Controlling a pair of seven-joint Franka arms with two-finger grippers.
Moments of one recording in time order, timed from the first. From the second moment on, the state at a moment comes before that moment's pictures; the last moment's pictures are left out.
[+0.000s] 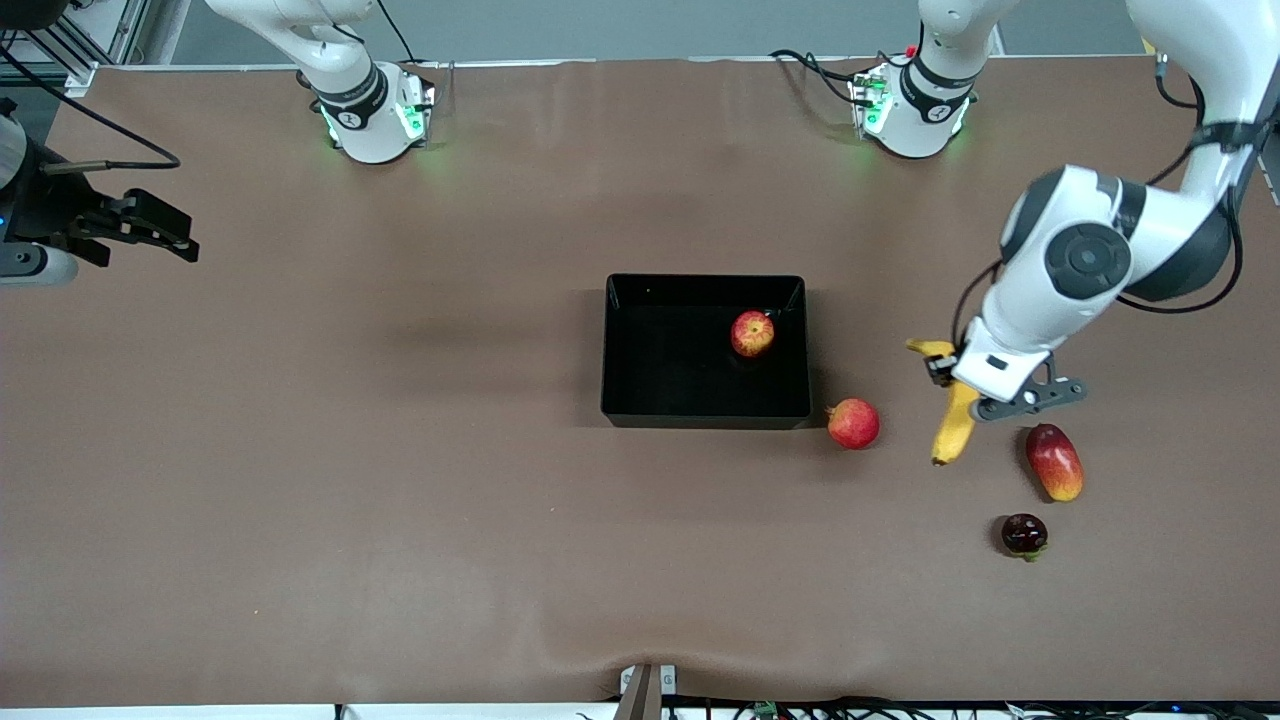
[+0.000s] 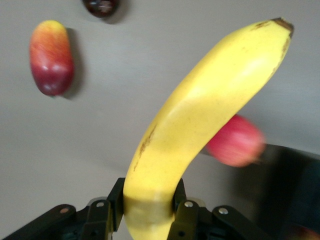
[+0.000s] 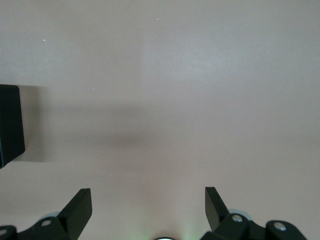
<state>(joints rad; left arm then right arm) 0.59 0.31 -0.93 -1.91 0.36 2.03 -0.73 -0.03 0.01 0.09 -1.51 0.02 1.45 0.02</state>
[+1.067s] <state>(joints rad) -0.14 0.68 -0.76 -1.63 0.40 1.98 -1.59 -0.03 0.01 0.08 -1.52 0.02 1.44 0.04</state>
